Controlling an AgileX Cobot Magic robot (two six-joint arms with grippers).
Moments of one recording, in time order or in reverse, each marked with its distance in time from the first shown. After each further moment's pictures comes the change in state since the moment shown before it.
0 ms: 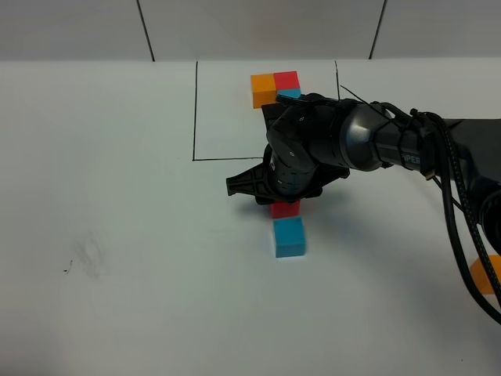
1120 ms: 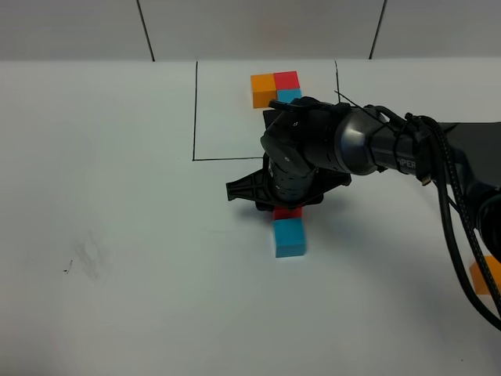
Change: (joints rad) left arm 0.000 0.000 0.000 0.000 0.000 -0.001; right arm 0.020 0.000 0.000 -0.004 0.056 0.068
